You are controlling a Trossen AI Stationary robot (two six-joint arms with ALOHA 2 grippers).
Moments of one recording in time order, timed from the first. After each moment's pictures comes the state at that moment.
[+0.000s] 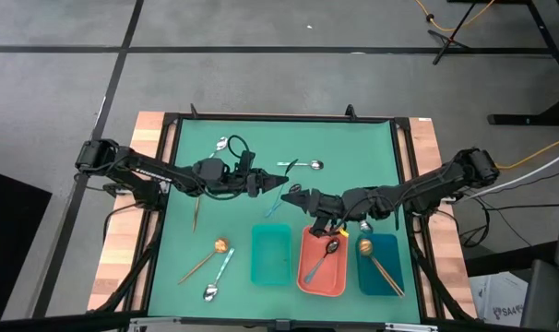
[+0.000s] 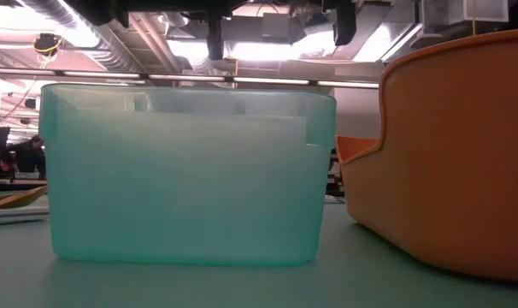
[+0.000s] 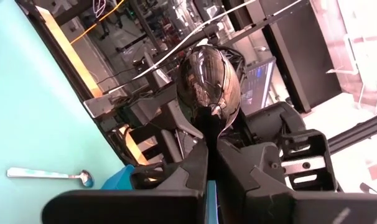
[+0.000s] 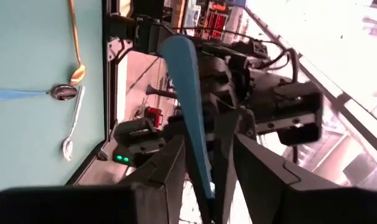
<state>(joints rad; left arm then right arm) -0.06 1.42 0.76 0.79 -0.17 -1.07 0.30 1.47 0.92 0.51 0.45 -1.76</state>
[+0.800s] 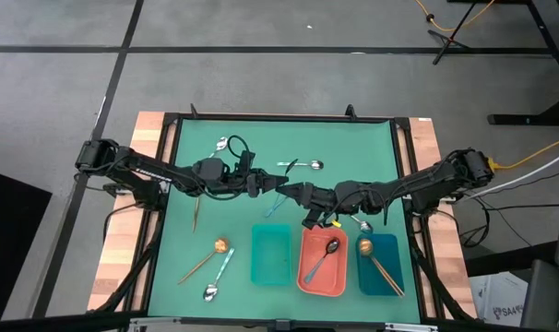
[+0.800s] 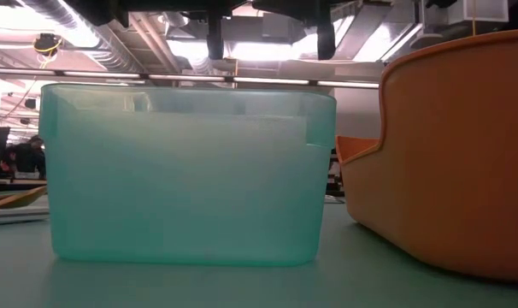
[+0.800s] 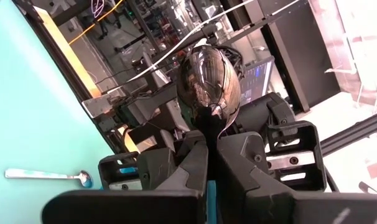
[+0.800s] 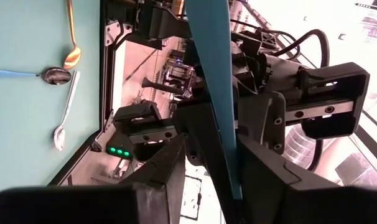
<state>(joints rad) -0.06 1.42 0.76 0.79 -0.16 -1.06 0.23 1.53 0.92 0.58 0.41 -1.82</state>
